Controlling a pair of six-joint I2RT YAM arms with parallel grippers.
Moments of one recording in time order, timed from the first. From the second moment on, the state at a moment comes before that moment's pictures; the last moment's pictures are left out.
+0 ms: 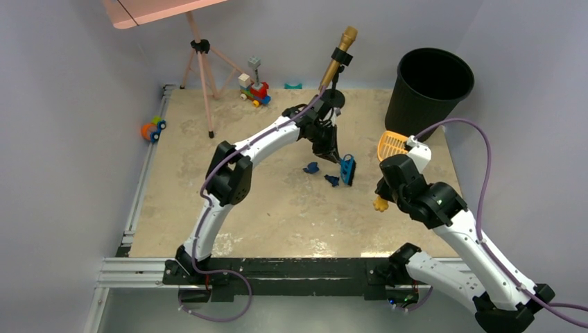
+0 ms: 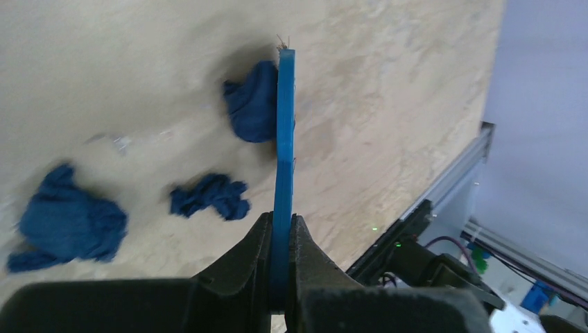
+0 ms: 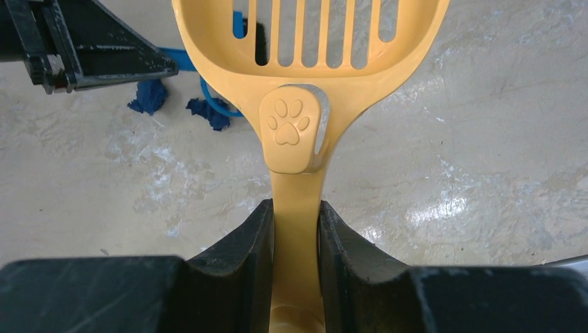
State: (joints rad) left arm -0.72 2.33 2.11 -0.71 0.48 -0.67; right arm 0.62 0.82 1.02 -1.07 0.55 0.85
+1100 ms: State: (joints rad) left arm -0.63 2.07 2.18 -1.17 -0.27 -0.03; right arm 0.65 1.08 0.96 -0.94 0.14 0.60
